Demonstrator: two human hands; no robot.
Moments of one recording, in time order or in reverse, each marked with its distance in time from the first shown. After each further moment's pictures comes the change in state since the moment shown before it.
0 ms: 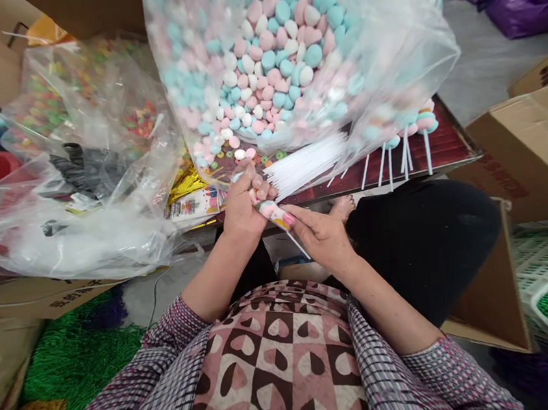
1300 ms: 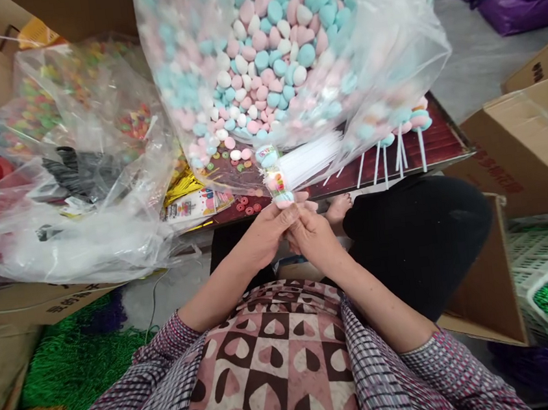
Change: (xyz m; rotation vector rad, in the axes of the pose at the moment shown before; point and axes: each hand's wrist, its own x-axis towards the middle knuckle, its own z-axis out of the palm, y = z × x) left_hand -0.043 -0.018 -0.014 0.414 -0.387 -0.377; right_hand 0.003 -0.016 0.015 0.597 -0.089 0.396
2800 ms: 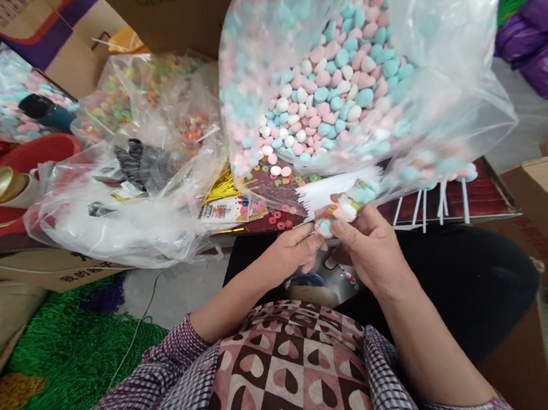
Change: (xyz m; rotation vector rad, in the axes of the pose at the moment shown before) left_hand -0.023 0.013 -0.014 0.330 -0.086 0.179; right_hand 0.015 -0.044 -0.013 0.130 0.075 -0.091
